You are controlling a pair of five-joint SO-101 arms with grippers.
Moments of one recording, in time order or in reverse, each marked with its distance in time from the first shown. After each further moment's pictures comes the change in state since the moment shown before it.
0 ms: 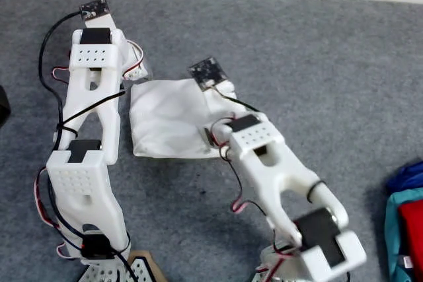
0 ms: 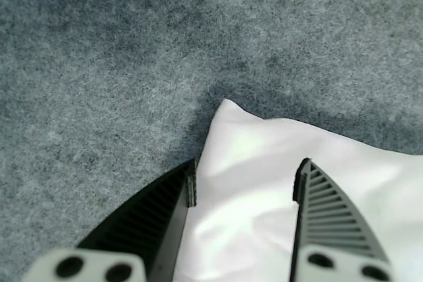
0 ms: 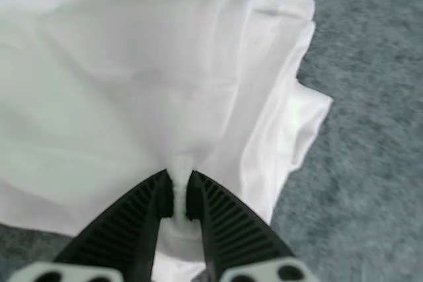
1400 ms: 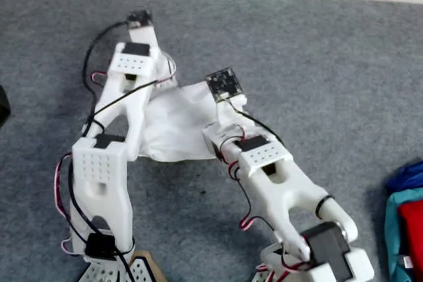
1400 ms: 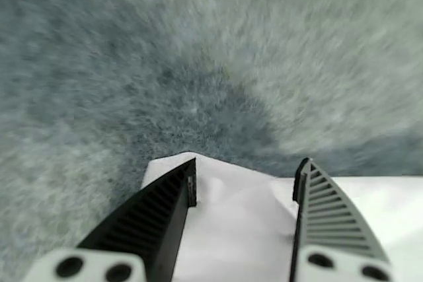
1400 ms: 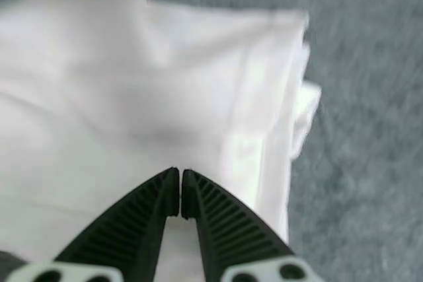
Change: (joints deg) left arm 8.3 11.5 0.8 -13.8 -4.0; right arm 1.2 -3.2 12.4 -14.5 -6.3
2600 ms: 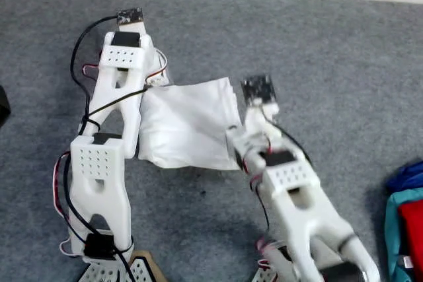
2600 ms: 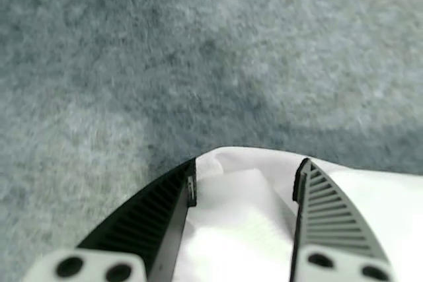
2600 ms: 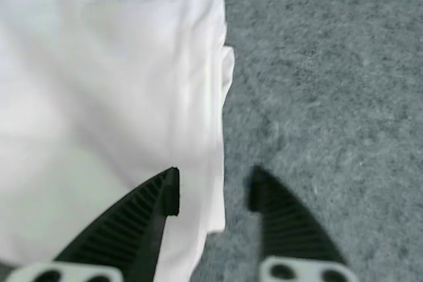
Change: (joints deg) left arm -2.3 2.1 -12.4 16.1 0.6; right arm 6.2 -15.5 6.9 6.4 -4.4
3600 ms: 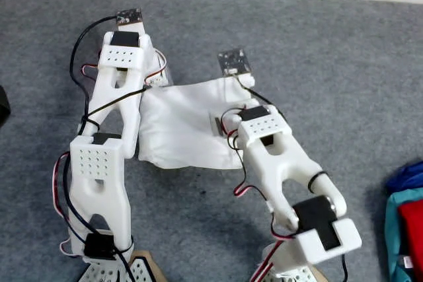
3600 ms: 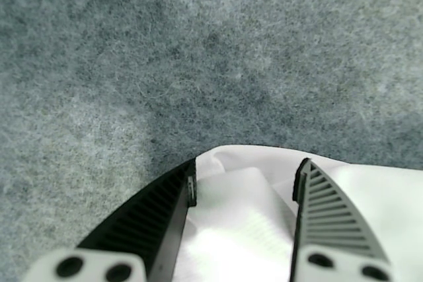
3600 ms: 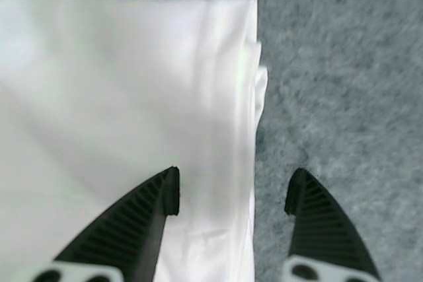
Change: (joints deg) left arm -0.2 0.0 0.0 0.3 0.0; right arm -3.0 28.3 -25.6 9.6 -1.0
